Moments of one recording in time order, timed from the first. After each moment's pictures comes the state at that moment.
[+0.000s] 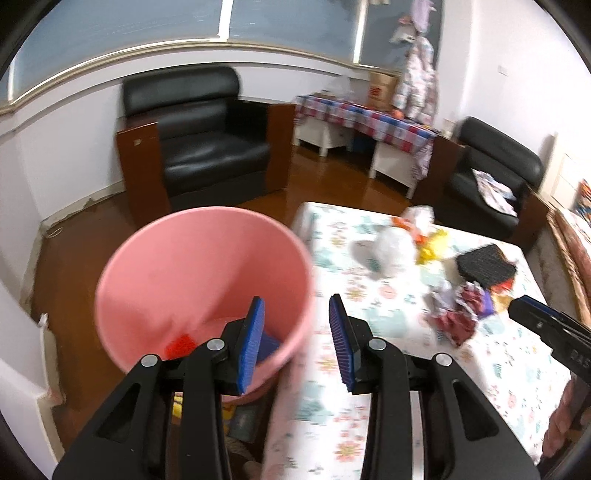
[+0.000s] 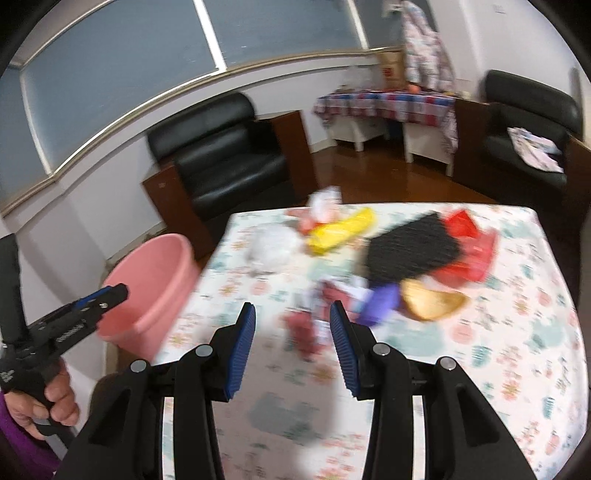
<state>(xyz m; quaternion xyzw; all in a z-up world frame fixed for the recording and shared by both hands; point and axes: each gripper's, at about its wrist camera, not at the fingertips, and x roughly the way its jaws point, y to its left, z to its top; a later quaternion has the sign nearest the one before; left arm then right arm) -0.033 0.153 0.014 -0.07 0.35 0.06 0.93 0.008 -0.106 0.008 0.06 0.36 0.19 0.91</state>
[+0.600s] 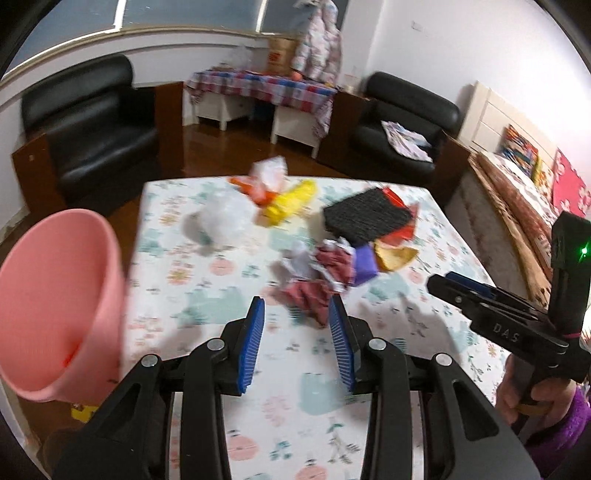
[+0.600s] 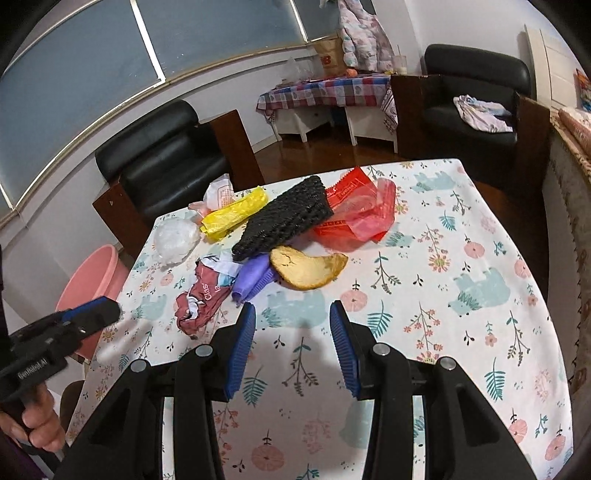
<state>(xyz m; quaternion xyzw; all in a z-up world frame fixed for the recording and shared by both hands) 0.001 0.035 -0.008 -0.04 0.40 -0.12 0.91 0.020 -0.192 -0.032 0.10 0.38 0.12 0.91</state>
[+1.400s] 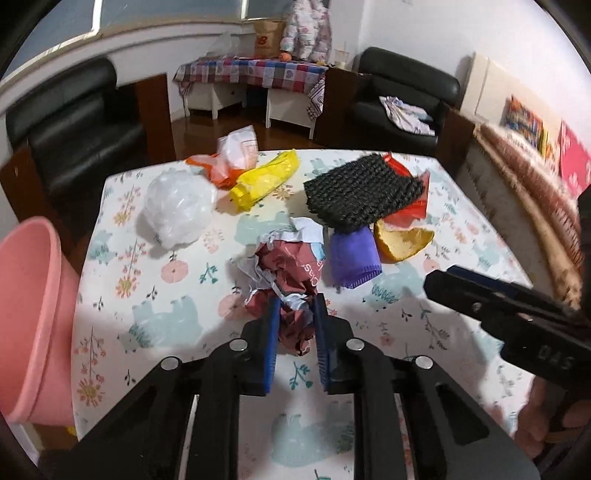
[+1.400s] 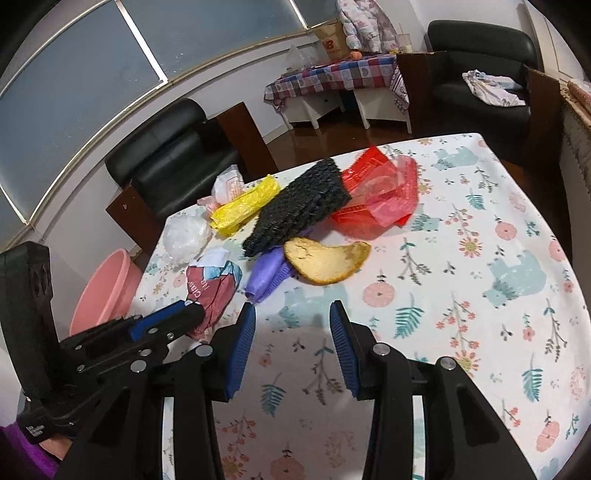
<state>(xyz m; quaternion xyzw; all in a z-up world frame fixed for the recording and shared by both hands) 0.039 0.003 -0.046 -0.02 0.42 -0.12 0.90 0.040 -0.185 -0.045 0.14 0.40 0.15 0.89</state>
